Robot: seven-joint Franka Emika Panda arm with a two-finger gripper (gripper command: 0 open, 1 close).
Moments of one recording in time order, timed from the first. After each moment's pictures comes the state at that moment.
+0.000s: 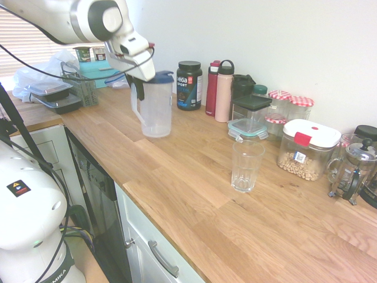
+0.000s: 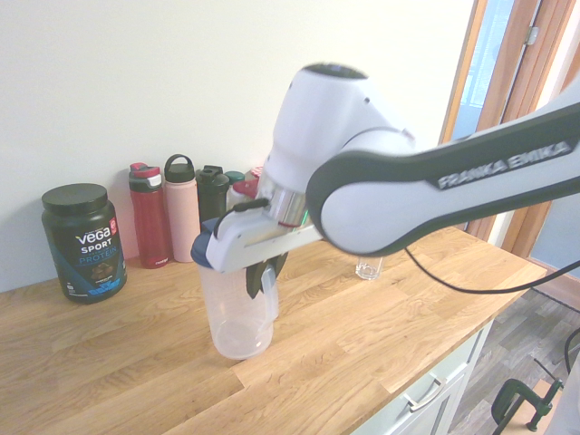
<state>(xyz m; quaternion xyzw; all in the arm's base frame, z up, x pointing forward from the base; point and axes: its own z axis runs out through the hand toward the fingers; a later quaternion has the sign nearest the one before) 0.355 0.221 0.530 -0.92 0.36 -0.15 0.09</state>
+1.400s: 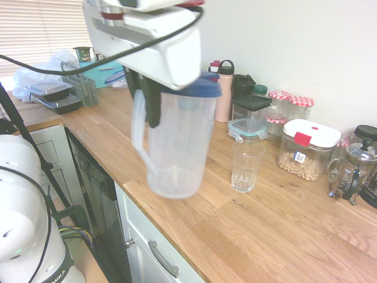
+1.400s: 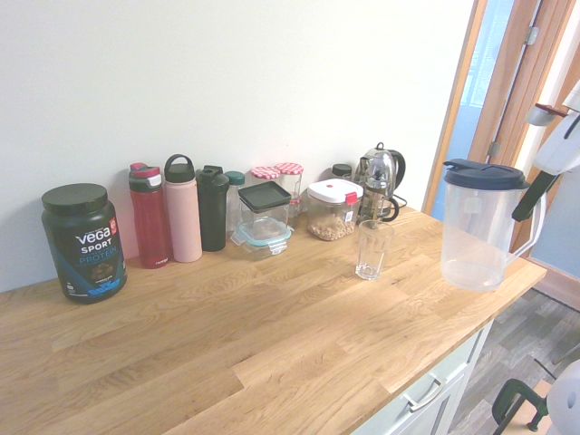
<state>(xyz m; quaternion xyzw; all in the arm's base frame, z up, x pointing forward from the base) 0.180 -0.188 0.598 -0.93 0.34 -0.10 0.08</state>
